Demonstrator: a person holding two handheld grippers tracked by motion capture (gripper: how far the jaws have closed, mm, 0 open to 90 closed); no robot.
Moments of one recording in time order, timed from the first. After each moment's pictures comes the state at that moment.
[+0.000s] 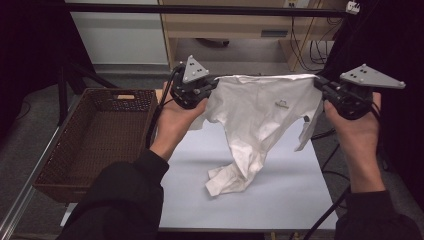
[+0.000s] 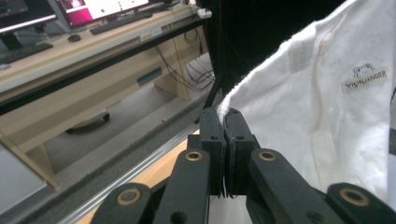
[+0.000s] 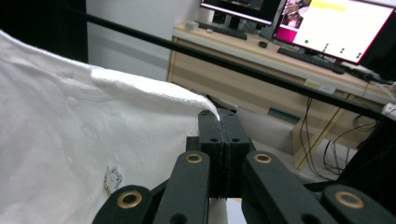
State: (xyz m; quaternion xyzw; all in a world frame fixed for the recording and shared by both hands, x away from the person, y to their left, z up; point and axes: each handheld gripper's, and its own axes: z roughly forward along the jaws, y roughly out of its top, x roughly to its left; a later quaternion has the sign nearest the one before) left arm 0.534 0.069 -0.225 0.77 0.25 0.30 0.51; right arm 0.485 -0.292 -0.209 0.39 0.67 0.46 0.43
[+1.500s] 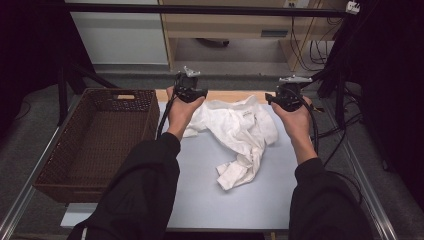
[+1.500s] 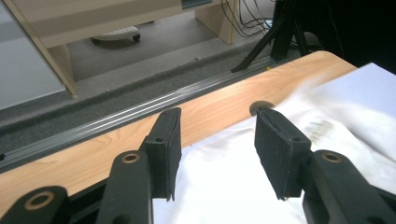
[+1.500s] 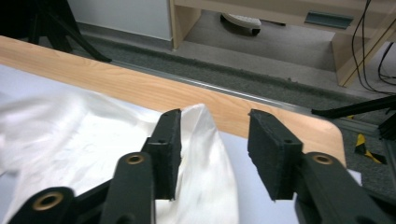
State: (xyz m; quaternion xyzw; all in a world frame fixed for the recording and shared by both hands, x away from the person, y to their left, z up) left arm 0.661 0.087 -0.349 0.76 0.42 0.27 0.42; right arm 0.633 -0.241 -0.348 0.50 0.71 0.40 0.30
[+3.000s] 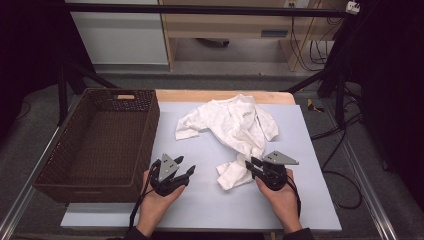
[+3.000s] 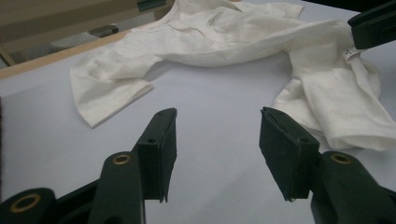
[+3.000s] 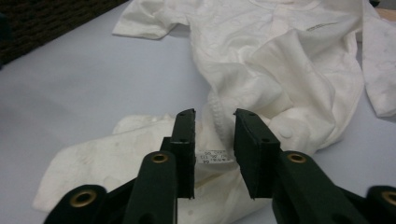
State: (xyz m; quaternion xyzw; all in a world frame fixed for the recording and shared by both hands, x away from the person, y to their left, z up) left arm 0.437 0.144 -0.453 0.77 0.34 0.27 0.47; right arm 0.455 -0.189 -0.457 0.44 0.74 0.45 0.22
